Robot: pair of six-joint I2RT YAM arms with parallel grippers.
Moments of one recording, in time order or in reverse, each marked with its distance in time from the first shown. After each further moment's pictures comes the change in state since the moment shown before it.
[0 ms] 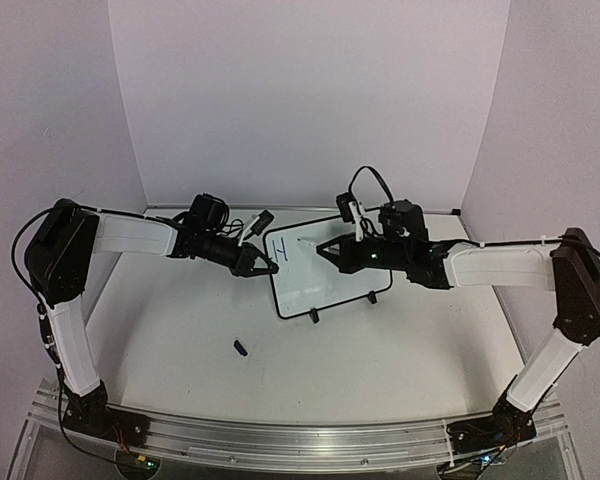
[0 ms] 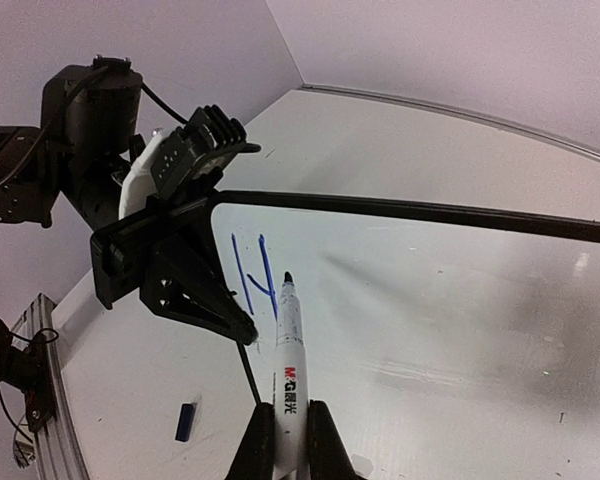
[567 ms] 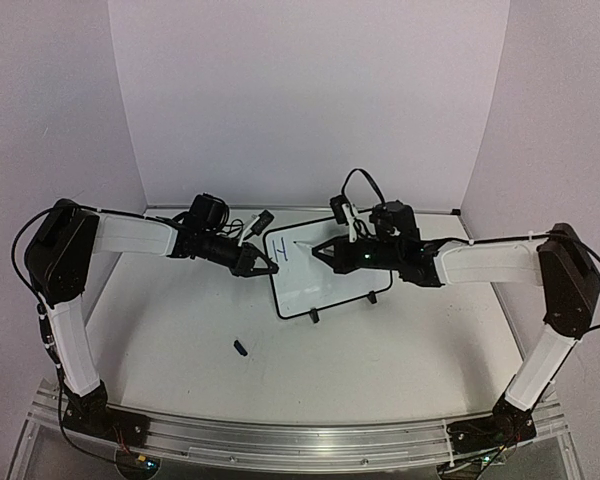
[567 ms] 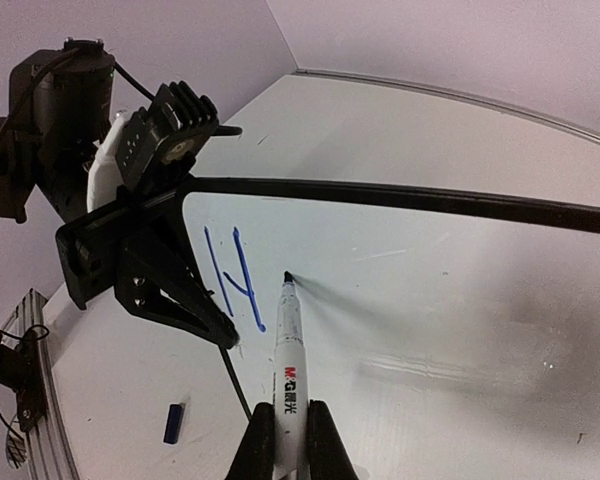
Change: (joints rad) left arm 0.000 0.000 0.000 -0.001 0.000 0.003; right arm 0.000 0.072 0.041 0.000 -0.003 -0.001
